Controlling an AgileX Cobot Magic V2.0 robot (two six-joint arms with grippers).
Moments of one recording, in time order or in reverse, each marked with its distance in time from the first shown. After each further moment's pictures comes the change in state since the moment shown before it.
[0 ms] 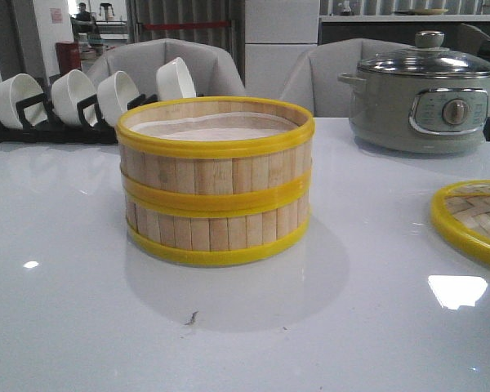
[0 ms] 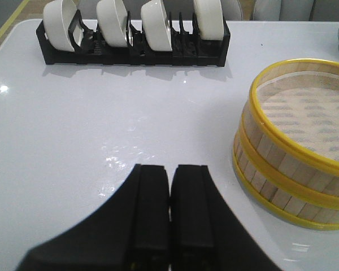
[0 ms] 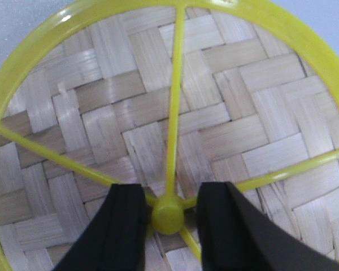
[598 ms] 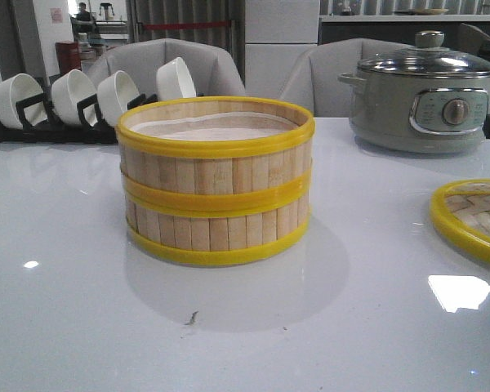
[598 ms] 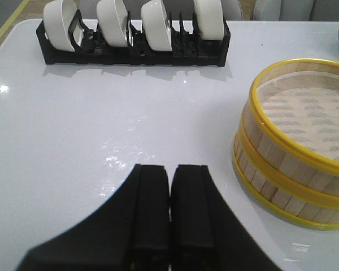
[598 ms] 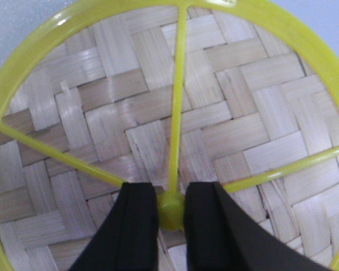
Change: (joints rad) left arm 0.000 0.000 0.000 0.000 0.000 0.000; right arm 0.010 -0.017 0.000 0.000 0.012 0.000
